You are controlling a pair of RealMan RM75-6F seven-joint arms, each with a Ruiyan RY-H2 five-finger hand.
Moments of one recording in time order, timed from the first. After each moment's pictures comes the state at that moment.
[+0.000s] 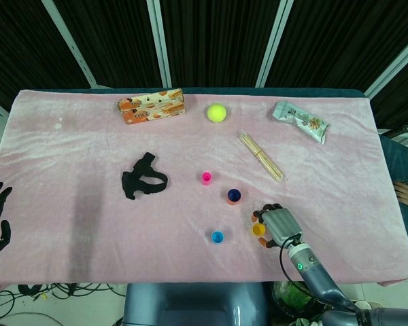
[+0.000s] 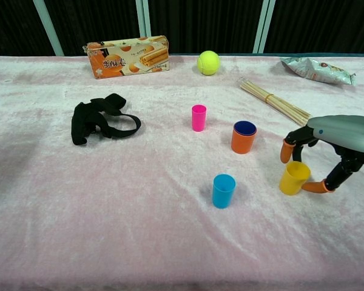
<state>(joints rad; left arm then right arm) -0.06 -1.07 -0.04 -1.66 1.49 1.52 0.17 0.61 -1.40 -0.02 -1.76 -1.07 1.08 -0.40</state>
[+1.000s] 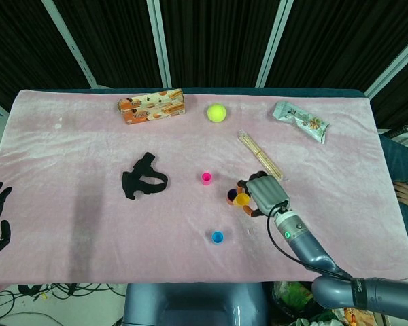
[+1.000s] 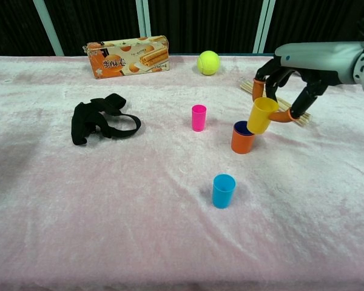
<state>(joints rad) -0.06 -1.07 -0.04 -1.66 1.49 1.52 0.17 0.80 -1.30 0.20 -1.81 -0.88 0.93 -0.48</state>
